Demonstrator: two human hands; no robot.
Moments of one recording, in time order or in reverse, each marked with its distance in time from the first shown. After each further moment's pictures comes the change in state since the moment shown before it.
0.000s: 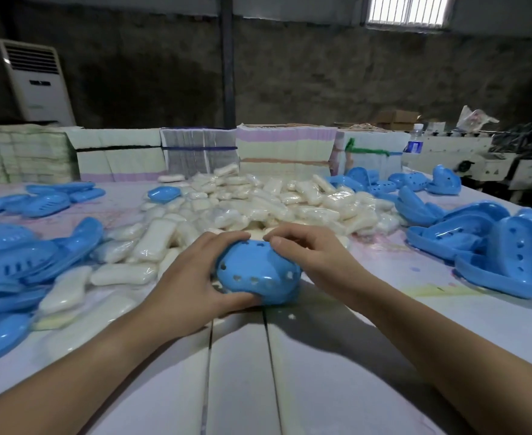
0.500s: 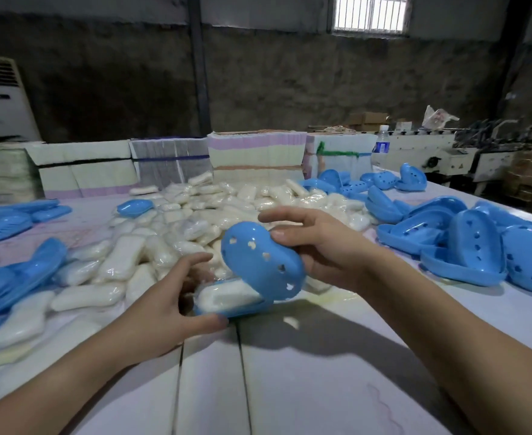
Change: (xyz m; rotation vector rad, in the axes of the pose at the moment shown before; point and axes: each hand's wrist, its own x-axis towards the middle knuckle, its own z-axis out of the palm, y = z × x) left_hand -0.006 -0.006 0.008 -0.306 -0.160 -0.226; right_hand -0.003 -0.016 -0.047 0.688 -0.230 0.187
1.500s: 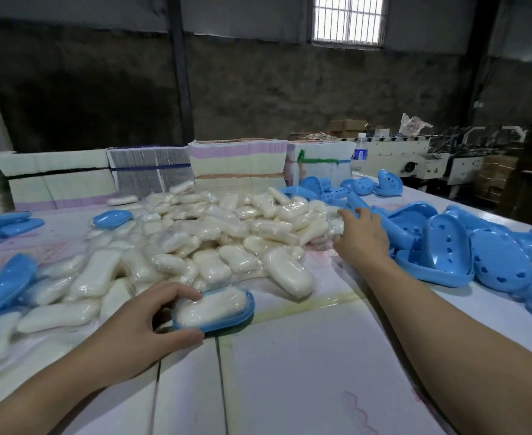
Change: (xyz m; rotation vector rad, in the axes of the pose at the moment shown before) left_hand 0.000 0.002 -0.002 0.092 -0.023 0.020; right_hand 0.011 0.024 -0.139 -1.574 0.981 0.297
